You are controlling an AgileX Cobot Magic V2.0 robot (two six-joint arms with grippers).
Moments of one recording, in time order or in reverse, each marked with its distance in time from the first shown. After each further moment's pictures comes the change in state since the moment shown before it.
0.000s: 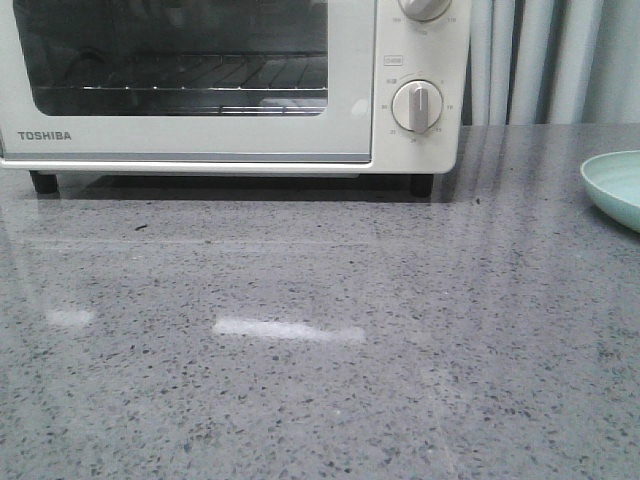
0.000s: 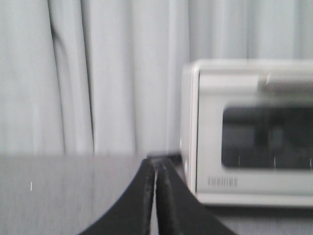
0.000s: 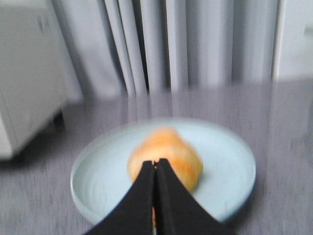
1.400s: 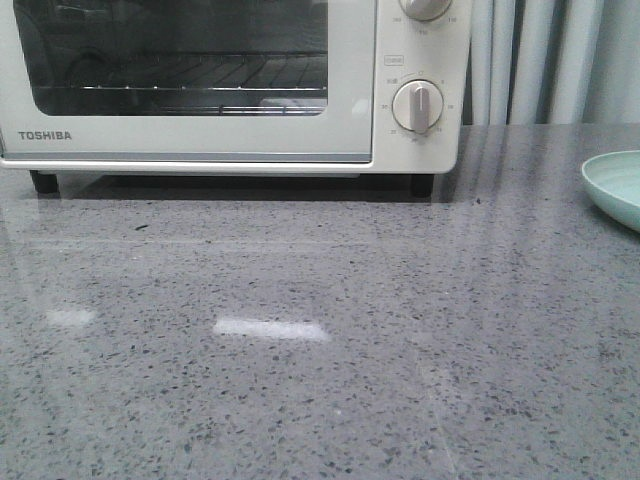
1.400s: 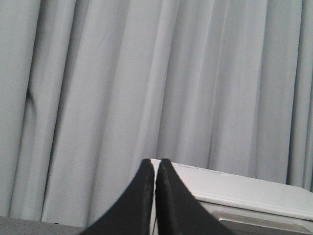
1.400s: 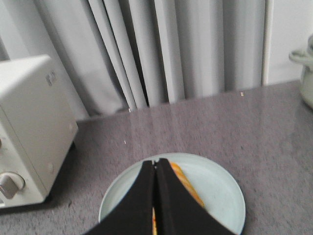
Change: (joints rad) left arm -0.002 0.220 -0.359 0.197 0.026 -0.410; right arm 0.000 0.311 -0.623 -0.139 0.535 0.210
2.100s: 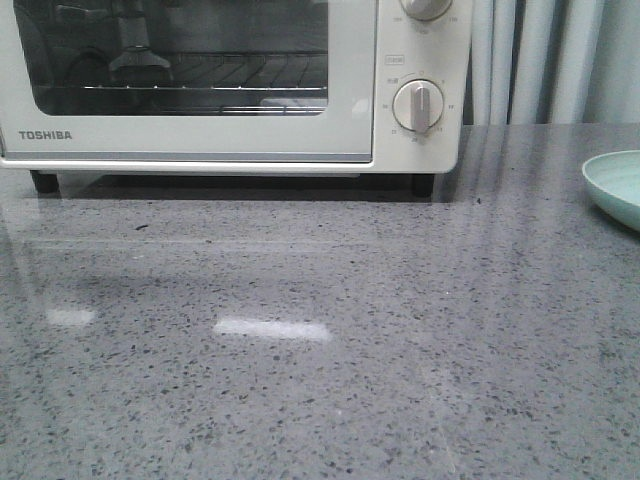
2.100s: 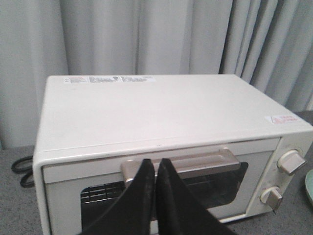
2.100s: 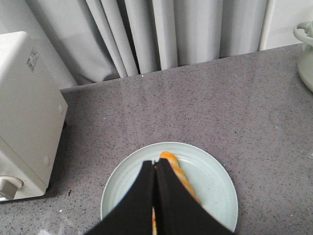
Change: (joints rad) left arm -0.478 0.613 -0.578 0.106 0.520 -0.002; right arm 0.007 0.378 -0.430 0.000 0.280 -0.019
